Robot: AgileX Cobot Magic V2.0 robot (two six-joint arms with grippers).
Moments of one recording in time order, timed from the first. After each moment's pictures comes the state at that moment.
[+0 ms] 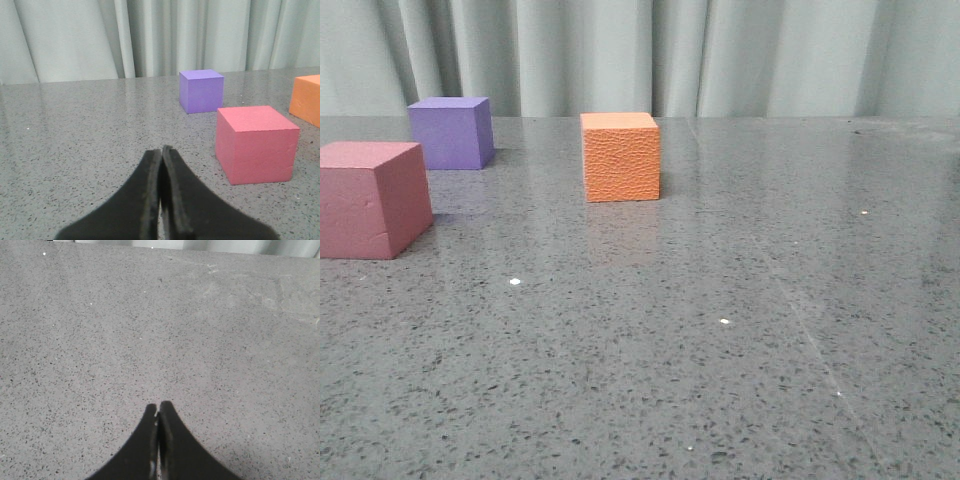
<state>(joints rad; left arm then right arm) -0.13 0.00 0.00 0.19 0.09 -0.17 0.06 0.82 -0.76 -0.16 0.48 0.14</state>
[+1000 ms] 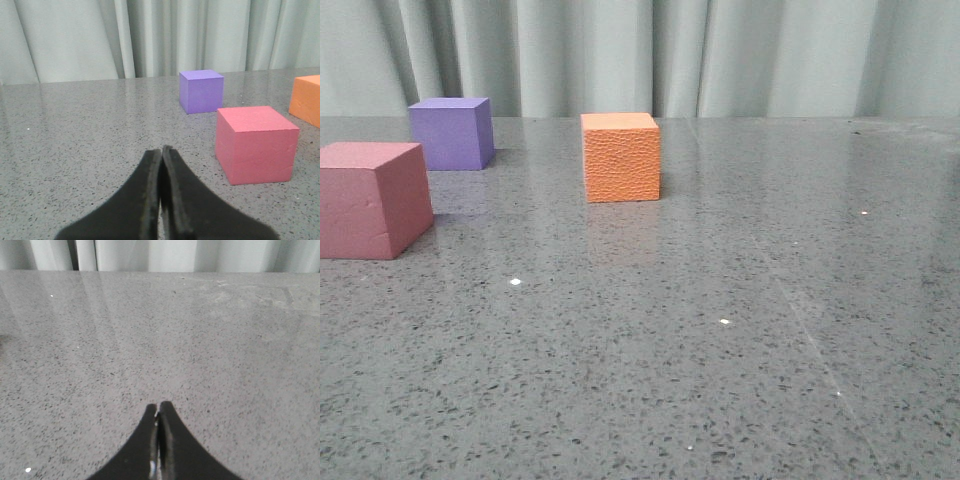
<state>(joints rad) -0.13 0.00 0.00 0.19 0.09 -0.17 0.06 0.40 -0.23 -0.09 0.12 0.14</state>
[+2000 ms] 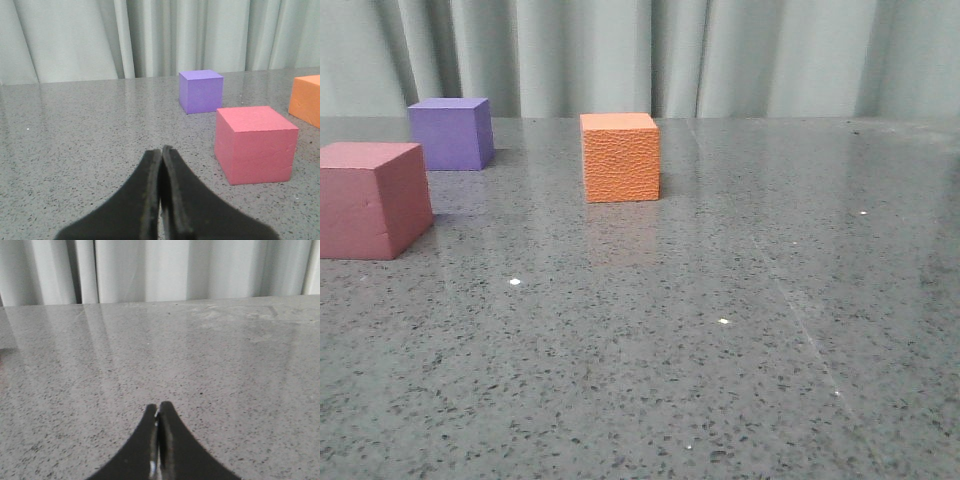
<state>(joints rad) -0.13 0.00 0.00 0.19 0.09 -0.17 0.02 0.00 0.03 0.03 0.08 0.05</state>
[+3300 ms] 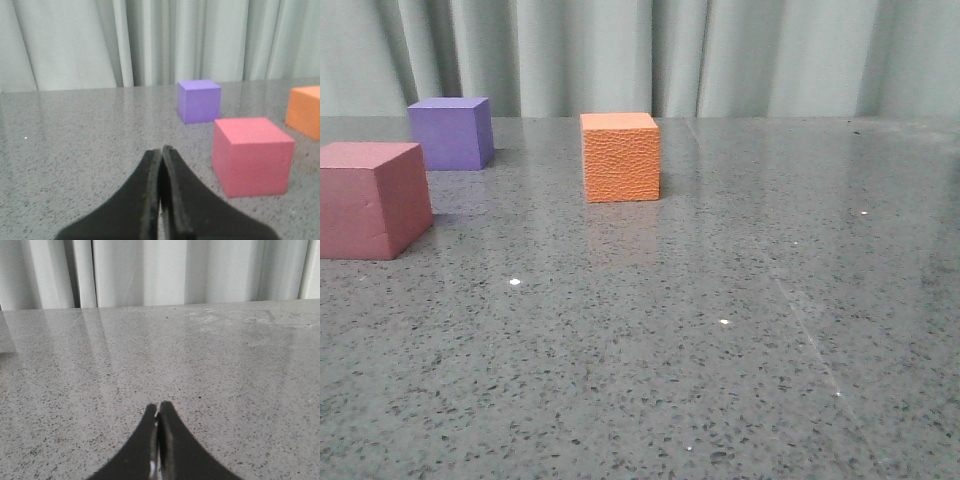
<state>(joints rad) -0.13 0.00 0.00 0.17 0.05 -0.17 0.01 -0.01 0.03 0.03 0.08 0.05</state>
